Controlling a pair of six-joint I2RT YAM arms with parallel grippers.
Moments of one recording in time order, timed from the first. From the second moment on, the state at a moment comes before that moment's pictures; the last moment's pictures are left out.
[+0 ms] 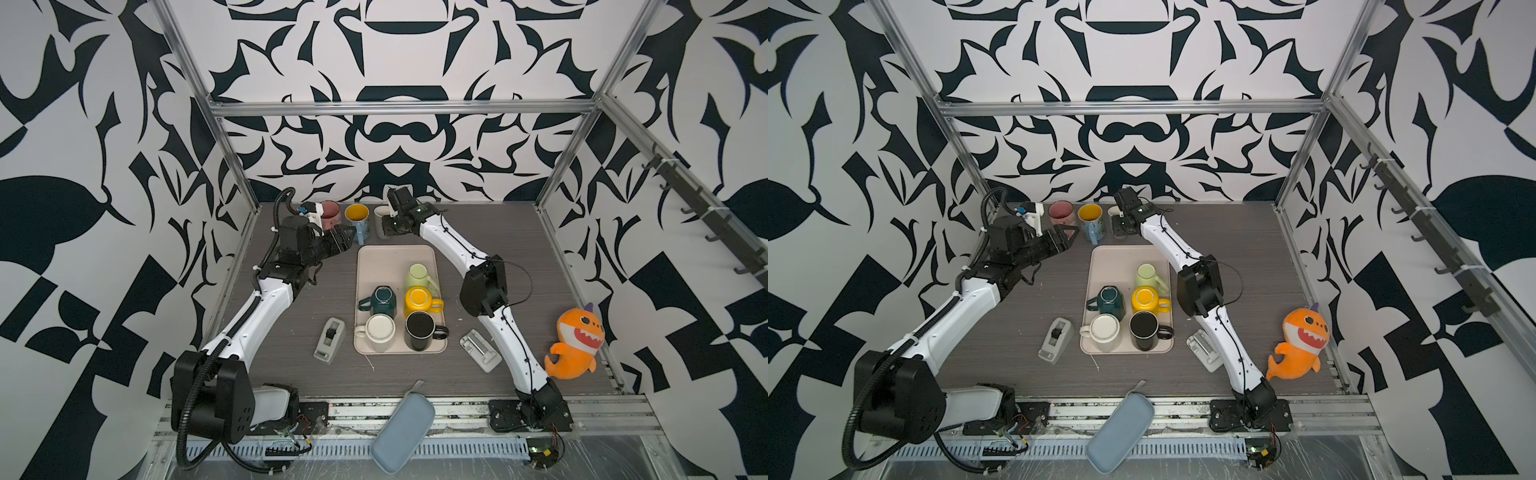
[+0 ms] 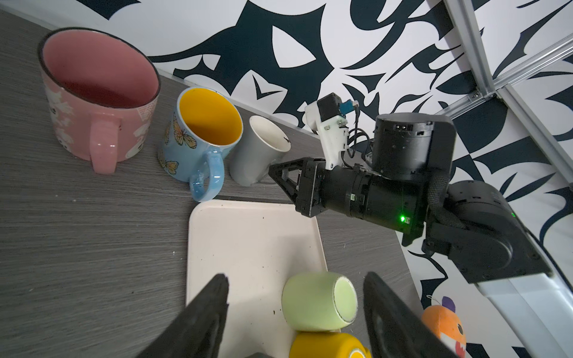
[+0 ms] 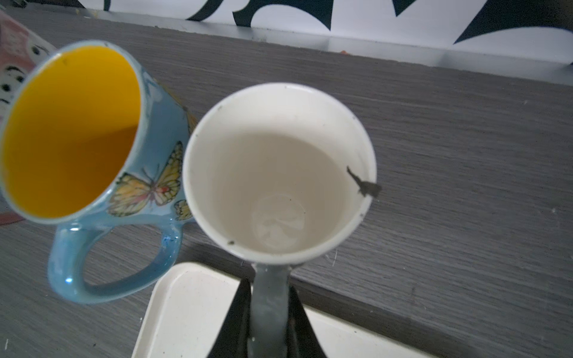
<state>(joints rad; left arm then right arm) -0.22 1.31 0.98 -0.06 0.38 -0.60 0.58 2.59 2.57 -0.82 0.01 0.32</state>
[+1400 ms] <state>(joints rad) -0.22 1.20 0.94 -0.06 0.37 -0.61 0.58 2.33 2.28 -0.70 0.01 0.33</state>
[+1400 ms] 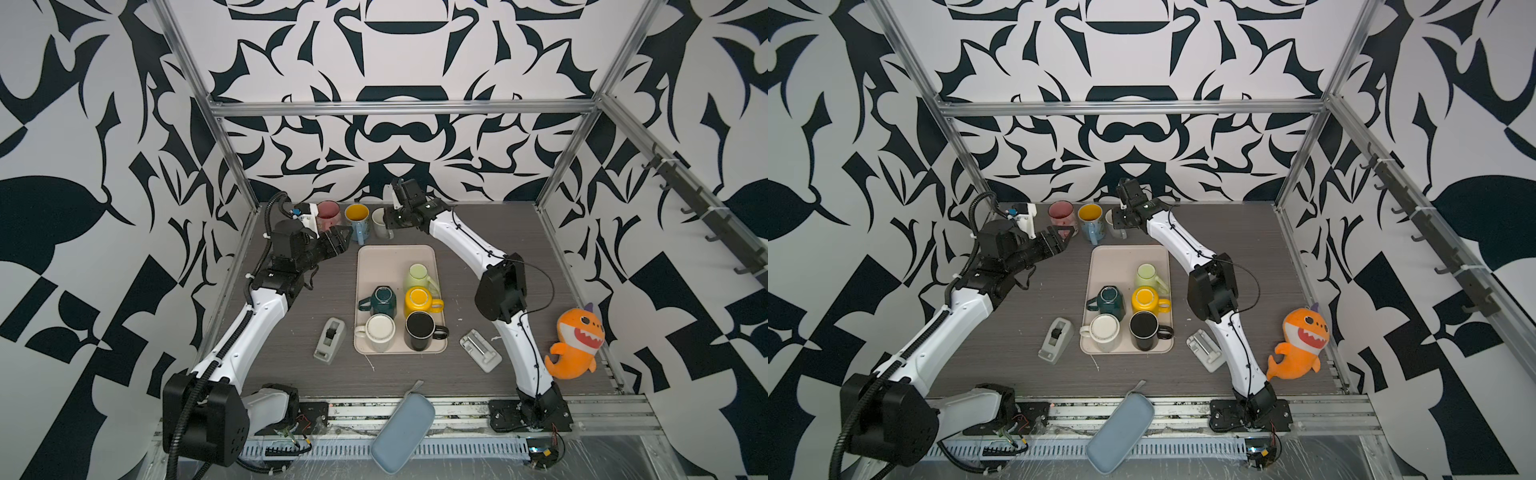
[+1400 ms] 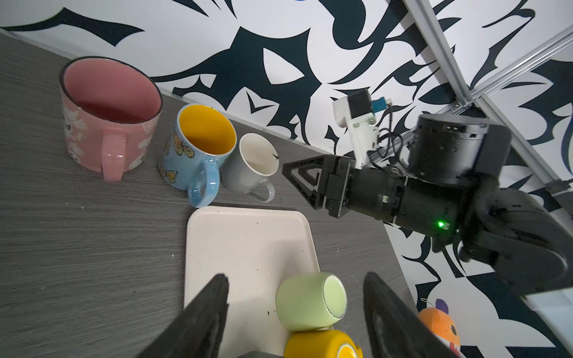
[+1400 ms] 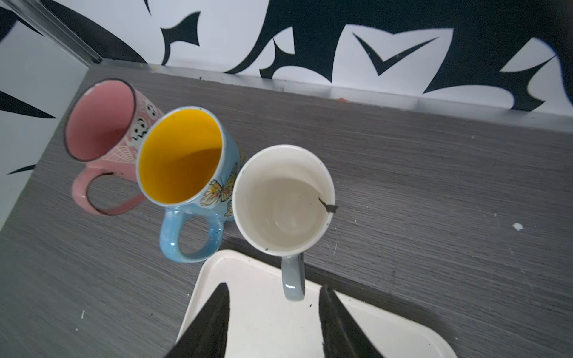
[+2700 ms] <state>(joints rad) -0.22 1.12 0.92 -0.16 0.13 -0.53 0.46 1.32 0.78 -0.14 -0.13 1.28</state>
